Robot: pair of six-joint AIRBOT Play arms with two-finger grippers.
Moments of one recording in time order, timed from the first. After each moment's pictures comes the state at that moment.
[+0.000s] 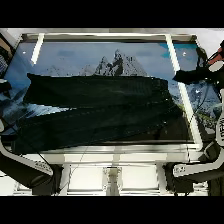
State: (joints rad) left arm 0.55 -1.80 1.94 1.74 -1.63 -1.56; right arm -0.31 -1.56 1.46 -1.14 1.09 1.21
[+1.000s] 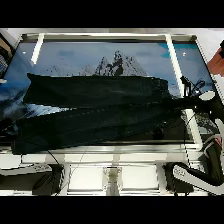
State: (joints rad) left arm 0.89 -1.43 1.12 1.53 -1.26 -1.16; right arm -0.28 -1.21 0.85 -0.87 1.07 1.05
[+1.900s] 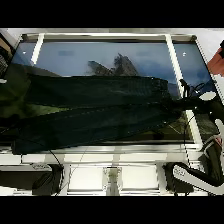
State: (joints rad) left arm 0.90 -1.53 1.09 1.26 -1.08 -1.01; right arm -0.28 -1.21 0.84 -0.83 1.16 1.17
